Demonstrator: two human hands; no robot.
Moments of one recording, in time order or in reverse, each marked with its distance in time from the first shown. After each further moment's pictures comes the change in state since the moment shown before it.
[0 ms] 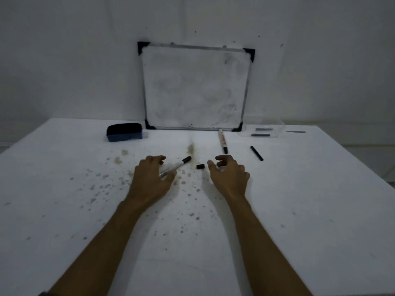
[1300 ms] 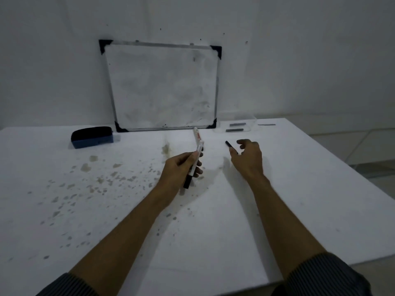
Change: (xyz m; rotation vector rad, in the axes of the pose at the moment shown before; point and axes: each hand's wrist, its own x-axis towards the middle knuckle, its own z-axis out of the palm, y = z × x) left_hand 0.013 0.114 0.063 -1.170 -0.314 -0.189; right_hand 0.063 0.065 -0.088 -0.004 0.120 0.075
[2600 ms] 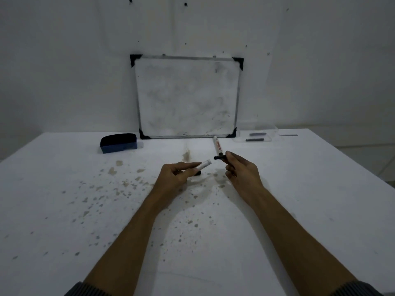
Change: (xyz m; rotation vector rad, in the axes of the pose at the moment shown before) left_hand -0.008 0.009 -0.069 0.195 0.015 0.141; right_hand -0.039 -0.037 0.046 1.121 -0.350 0.294
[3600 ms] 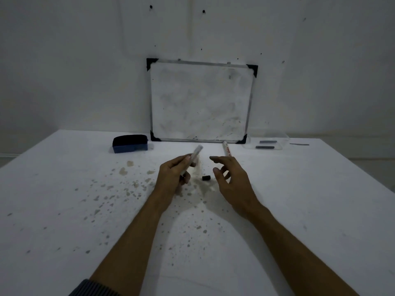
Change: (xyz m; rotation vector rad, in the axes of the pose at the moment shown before) left_hand 0.012 0.001 -0.017 -0.205 0.198 -0.042; right_hand -0.018 0.021 0.031 -0.978 -0.240 -0.717
